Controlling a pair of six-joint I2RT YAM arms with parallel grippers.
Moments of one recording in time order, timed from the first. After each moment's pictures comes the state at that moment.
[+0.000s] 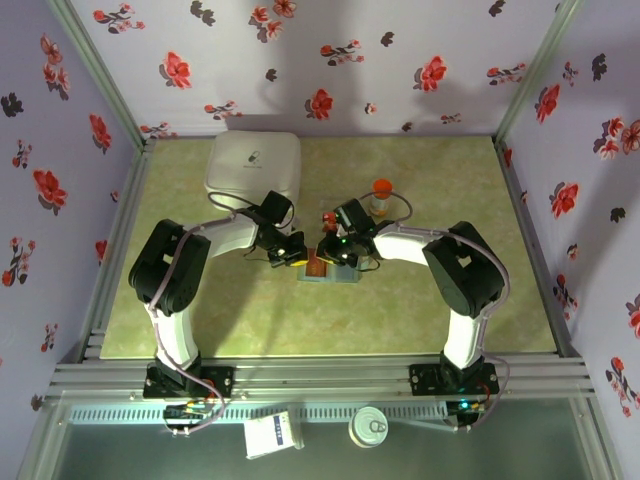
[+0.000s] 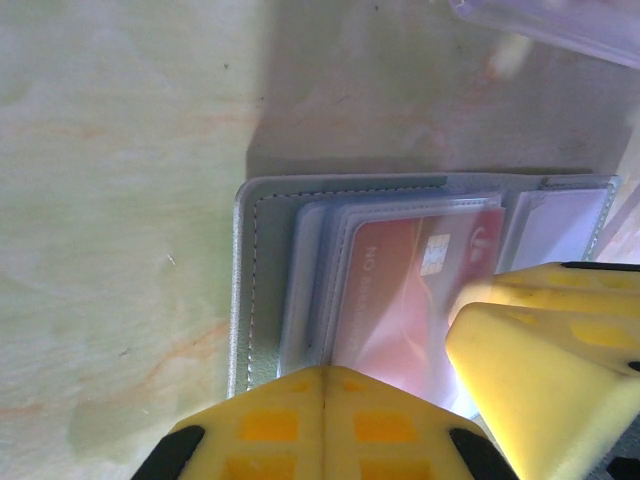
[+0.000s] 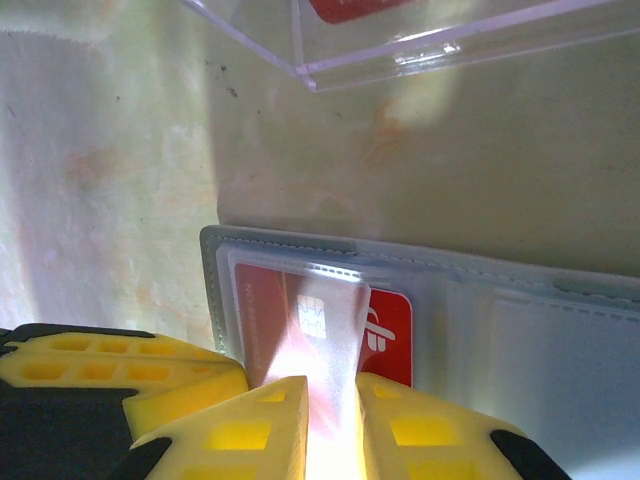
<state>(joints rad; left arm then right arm) -0.56 1.88 1.12 -0.45 0.46 -0.70 0.65 1.86 1.04 -0.16 -0.38 0.91</state>
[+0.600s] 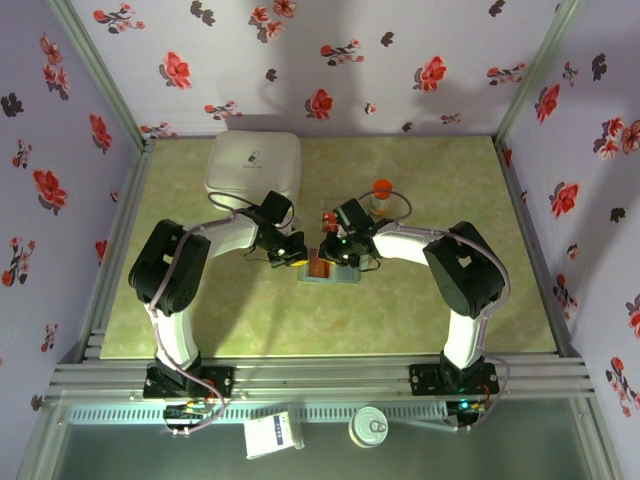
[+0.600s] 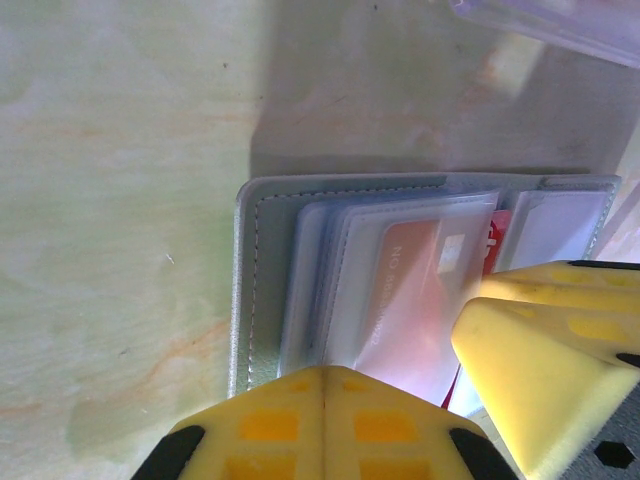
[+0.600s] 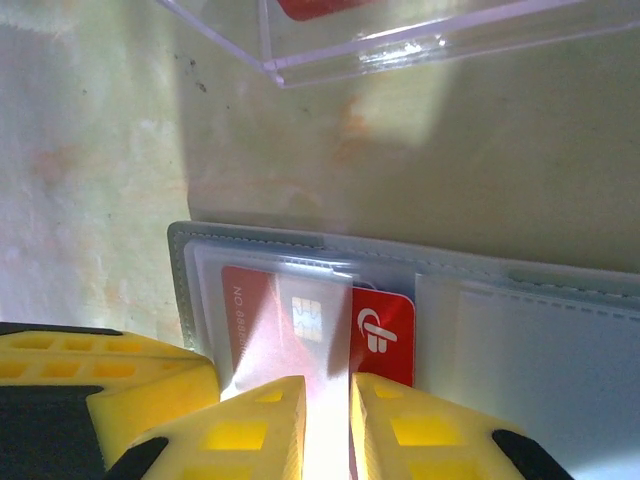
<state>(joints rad) -0.56 1.88 1.12 -0.44 0.46 -0.70 0.65 1.86 1.06 -0.23 -0.34 0.86</state>
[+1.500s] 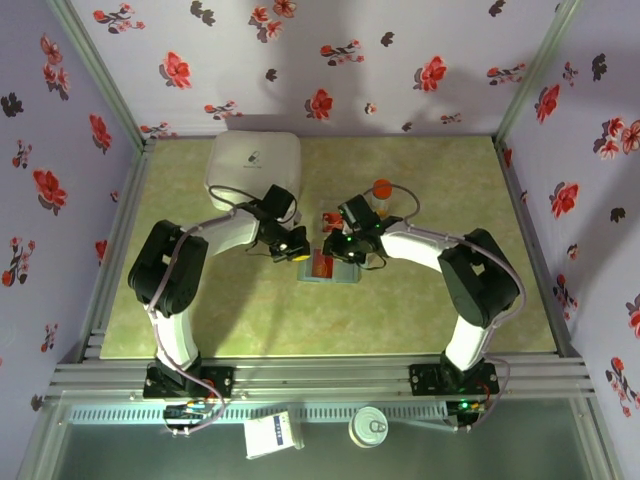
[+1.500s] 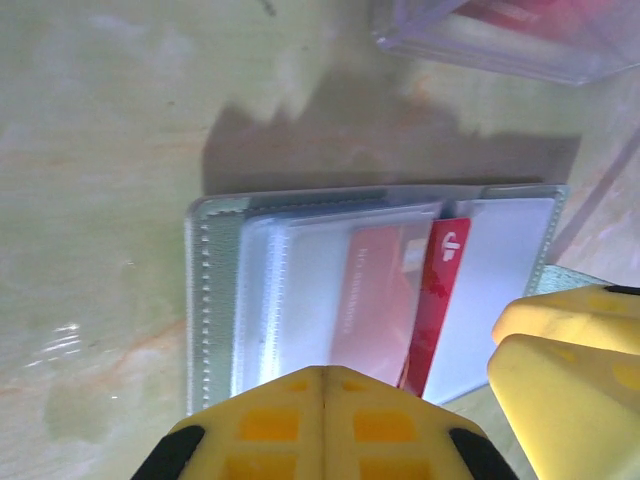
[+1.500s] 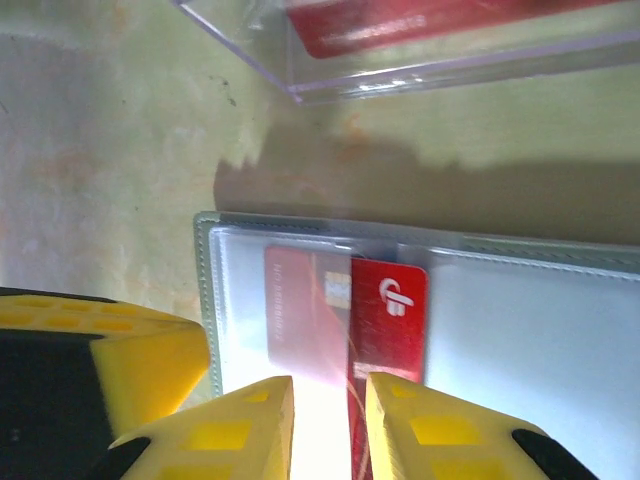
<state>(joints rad) -0.58 1.87 1.19 -0.50 0.44 -0.70 0.64 1.76 1.04 -0.30 -0.30 0.83</state>
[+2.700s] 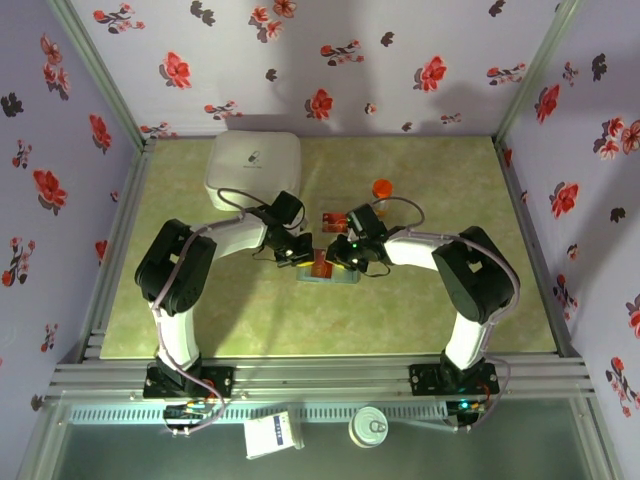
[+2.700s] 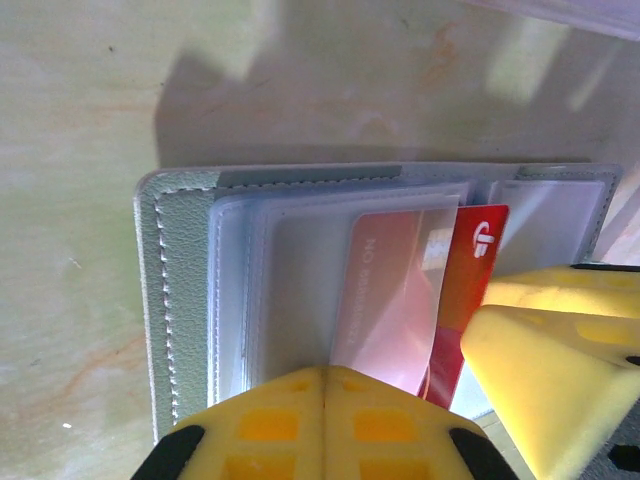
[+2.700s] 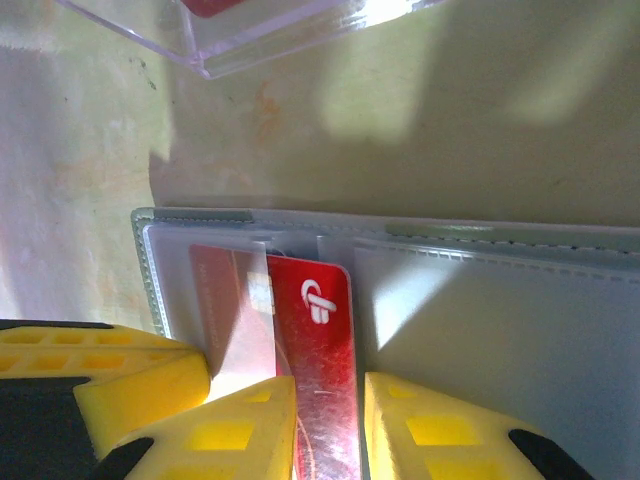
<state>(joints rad) -0.62 1.90 1.18 -0.48 0.40 -0.70 0.61 1.79 0.93 -0.13 -0.38 0.90</state>
